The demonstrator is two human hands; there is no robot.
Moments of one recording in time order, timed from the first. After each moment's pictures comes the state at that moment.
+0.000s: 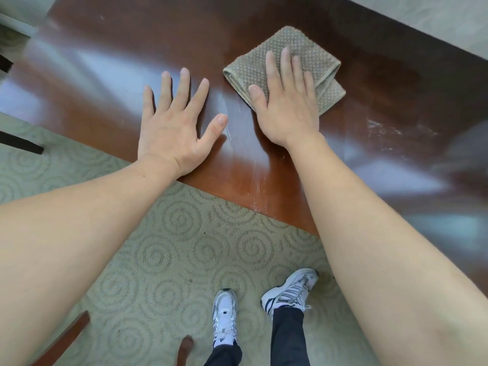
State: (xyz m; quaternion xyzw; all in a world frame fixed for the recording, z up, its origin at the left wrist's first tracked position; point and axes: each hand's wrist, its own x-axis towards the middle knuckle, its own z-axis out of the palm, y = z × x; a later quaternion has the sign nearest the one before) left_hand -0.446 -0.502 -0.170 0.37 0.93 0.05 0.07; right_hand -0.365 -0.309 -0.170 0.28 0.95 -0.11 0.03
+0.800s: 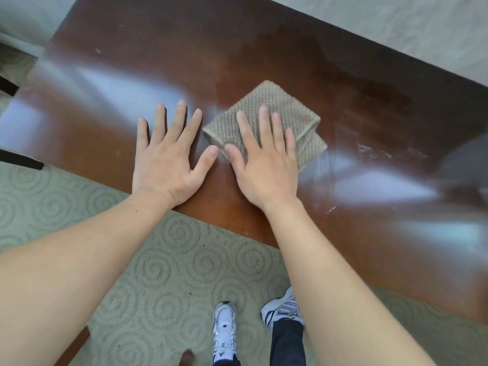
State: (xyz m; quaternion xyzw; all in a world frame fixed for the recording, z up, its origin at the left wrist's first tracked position) left_hand -0.447 -0.502 -0.169 0.37 0.92 0.05 0.07; right_hand -0.336 -0.358 -0.171 0.28 0.95 -0.12 0.04
